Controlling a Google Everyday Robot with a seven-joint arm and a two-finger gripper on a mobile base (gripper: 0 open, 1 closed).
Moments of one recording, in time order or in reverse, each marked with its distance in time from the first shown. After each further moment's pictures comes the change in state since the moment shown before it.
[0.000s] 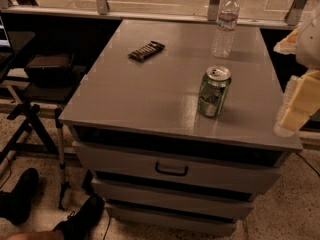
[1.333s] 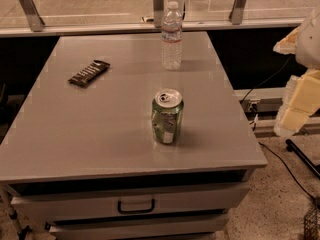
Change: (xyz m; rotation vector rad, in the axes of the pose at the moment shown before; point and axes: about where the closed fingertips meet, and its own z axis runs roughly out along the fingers) arm 0.000 0.000 0.000 0.001 0.000 0.000
